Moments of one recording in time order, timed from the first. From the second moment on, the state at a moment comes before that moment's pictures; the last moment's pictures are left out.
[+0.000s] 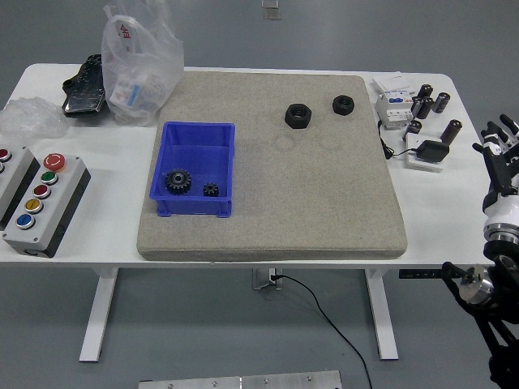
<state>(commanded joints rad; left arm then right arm) -0.01 0.09 -1.51 -0.18 1.73 0.14 0.12 0.06 -0.27 1.36 1.40 -0.75 -0.55 0.45</state>
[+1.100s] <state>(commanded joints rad) -0.03 0.09 -1.41 -0.18 1.63 0.13 0.09 0.08 -0.25 1.42 1.46 -0.71 -0.54 0.51</state>
